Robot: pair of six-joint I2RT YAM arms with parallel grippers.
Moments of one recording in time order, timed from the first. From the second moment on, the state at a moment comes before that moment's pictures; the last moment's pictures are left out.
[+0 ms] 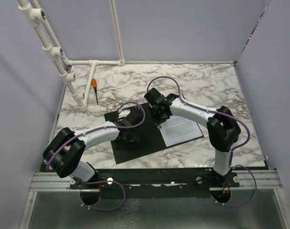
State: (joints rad) left arm -0.76 1.47 0.78 -0.57 -0.28 -0.81; right arm 0.79 1.90 1.45 -0.74 0.10 0.36
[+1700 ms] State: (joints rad) left arm -0.75 1.47 0.78 -0.57 -0.28 -0.83; right arm 0.79 1.87 1.28 -0.62 0.09 0.38
